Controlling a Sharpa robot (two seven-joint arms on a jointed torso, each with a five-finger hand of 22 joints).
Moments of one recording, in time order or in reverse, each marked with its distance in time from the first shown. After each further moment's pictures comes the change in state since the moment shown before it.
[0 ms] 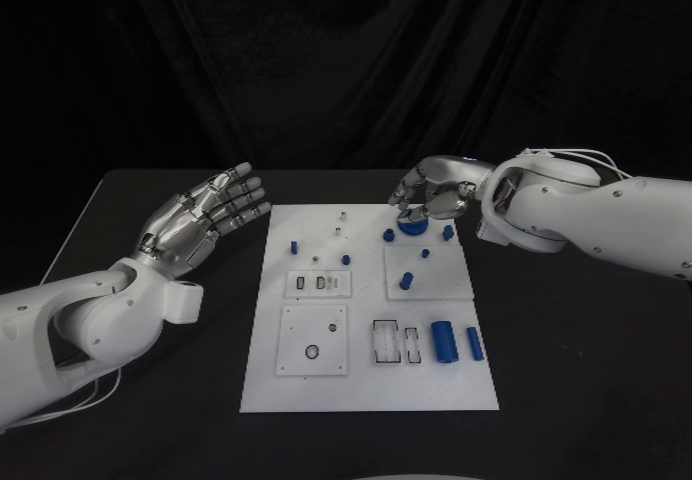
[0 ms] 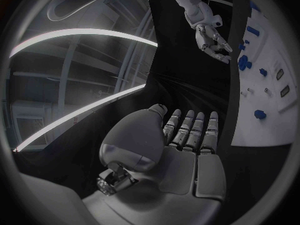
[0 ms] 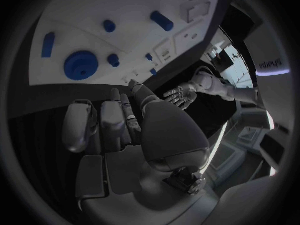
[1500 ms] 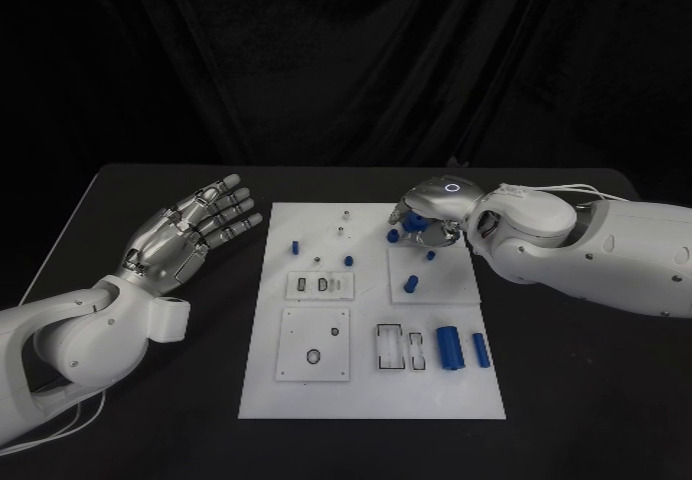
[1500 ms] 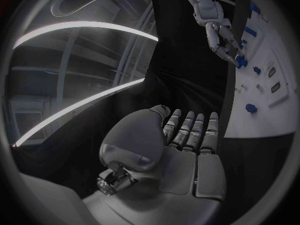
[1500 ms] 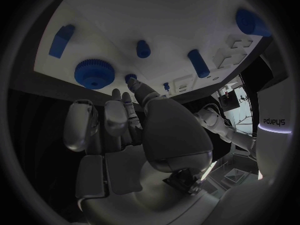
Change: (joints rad) left arm 0.000 -0.034 -0.004 0.049 0.021 0.009 0.001; left_hand 0.000 0.000 0.094 -0.050 0.011 0.014 0.014 0.004 0.004 -0.045 0.017 0.028 0.004 -0.032 0.014 0.004 -0.005 0.000 -0.006 0.006 0.003 -0.003; right arm -0.065 -0.021 0.000 0.074 -0.443 -0.087 -0.171; right_hand 0.015 -0.069 0.138 0.001 -0.026 0.061 -0.008 -0.074 0.017 -0.002 0.002 -0.072 0.008 -0.018 -0.017 0.002 0.039 -0.015 -0.024 -0.012 0.004 0.010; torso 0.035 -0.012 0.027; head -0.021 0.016
